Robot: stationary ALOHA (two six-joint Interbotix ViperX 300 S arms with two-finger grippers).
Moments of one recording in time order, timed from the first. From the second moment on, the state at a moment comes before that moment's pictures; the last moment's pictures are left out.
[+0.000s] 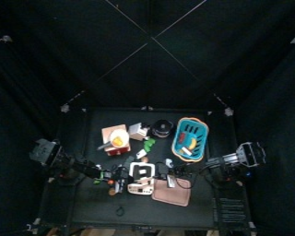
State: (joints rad) left arm -0.32 0.00 1.01 -0.27 -0.70 0.04; right arm 0.08 -0.15 0.79 -0.30 0.05 0.38
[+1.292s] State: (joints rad) left arm -0.32 0.00 1.01 -0.27 -0.70 0.04; right arm 0.07 -0.15 0.77 -0.32 0.06 0.38
